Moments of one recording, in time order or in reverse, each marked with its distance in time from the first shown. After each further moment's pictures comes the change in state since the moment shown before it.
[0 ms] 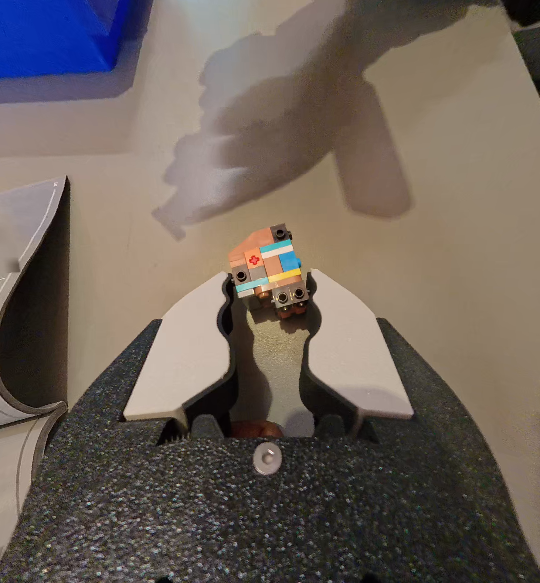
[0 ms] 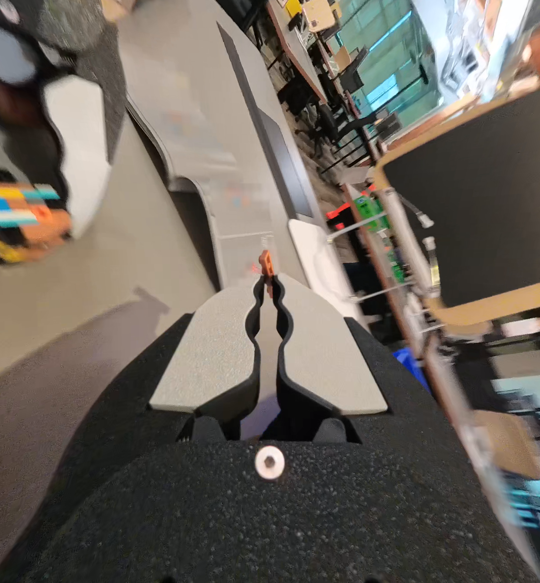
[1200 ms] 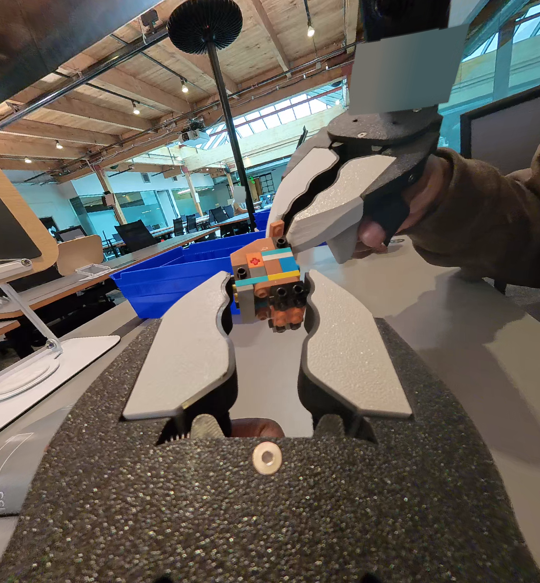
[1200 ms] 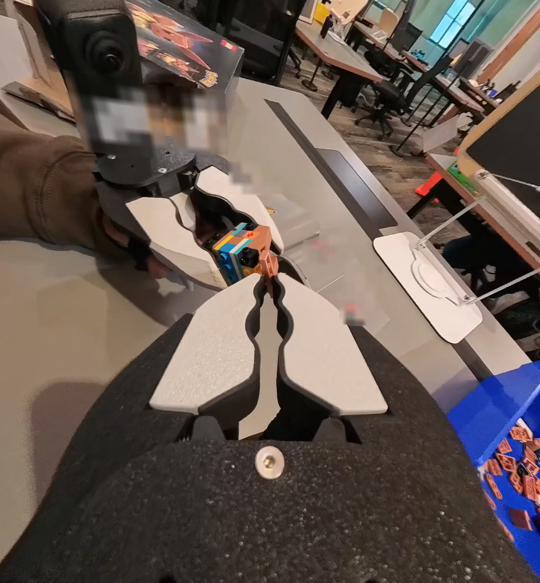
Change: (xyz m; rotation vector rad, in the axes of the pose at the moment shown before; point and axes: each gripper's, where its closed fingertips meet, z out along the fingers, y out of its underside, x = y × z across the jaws) left arm -0.026 -0.095 -0.079 0.866 -0.351 0.069; right arm -0.035 -0.078 -0.019 0.037 -0.189 0.400
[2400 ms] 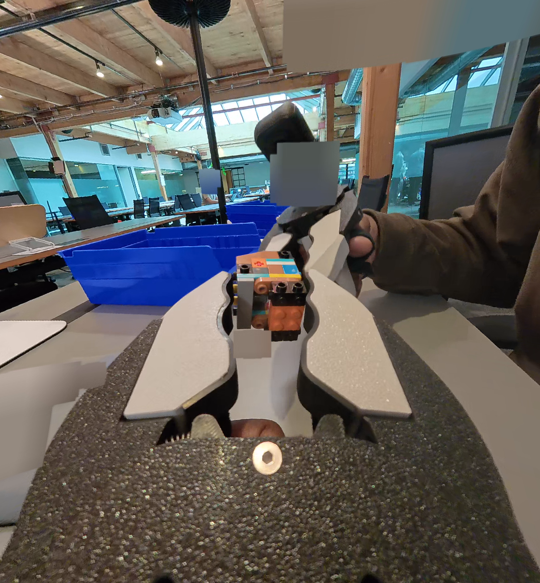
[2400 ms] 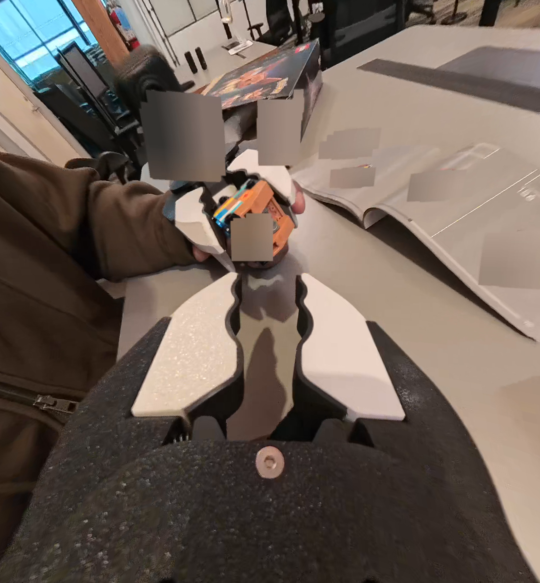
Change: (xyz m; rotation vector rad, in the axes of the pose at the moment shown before) left arm 0.006 0.006 0.004 -0.011 0.081 -0.159; right arm -0.021 0.042 0.006 0.074 -0.457 0.560
